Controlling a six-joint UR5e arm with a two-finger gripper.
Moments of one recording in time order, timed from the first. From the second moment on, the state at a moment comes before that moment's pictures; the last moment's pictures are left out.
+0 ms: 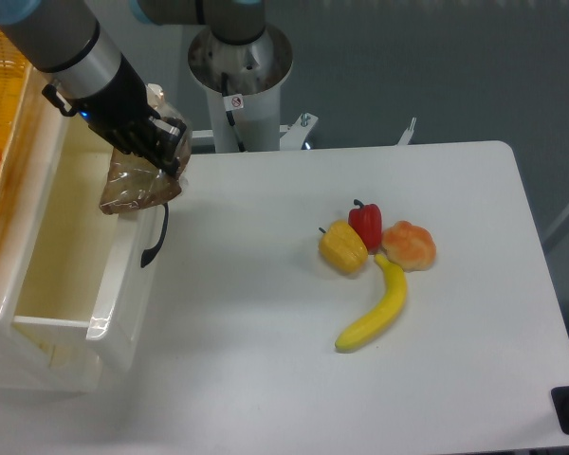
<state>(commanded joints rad) 1.98 -1.71 -1.36 -1.64 1.87 0.40</state>
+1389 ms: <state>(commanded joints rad) 1.94 -1.71 -1.36 -1.64 1.85 0.42</state>
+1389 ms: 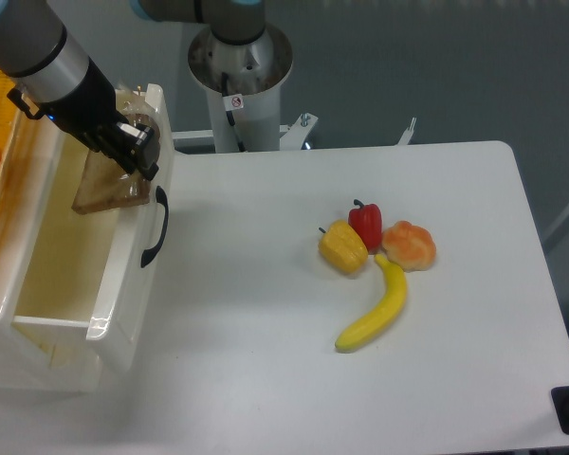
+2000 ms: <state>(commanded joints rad) 2.00 -1.65 -1.38 -1.64 1.76 0.43</state>
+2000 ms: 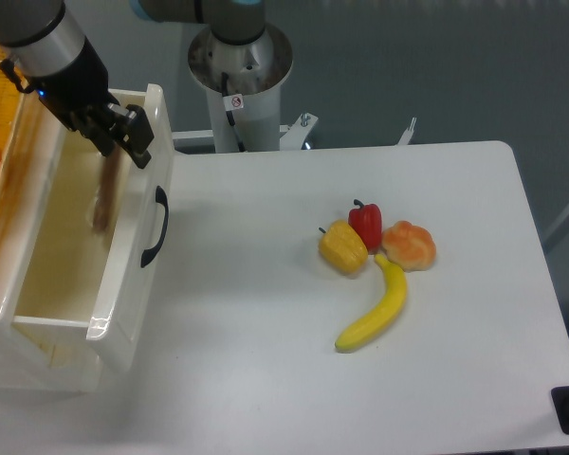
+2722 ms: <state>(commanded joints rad) 2.26 -1.64 -1.42 -1.58 1.67 0.45</state>
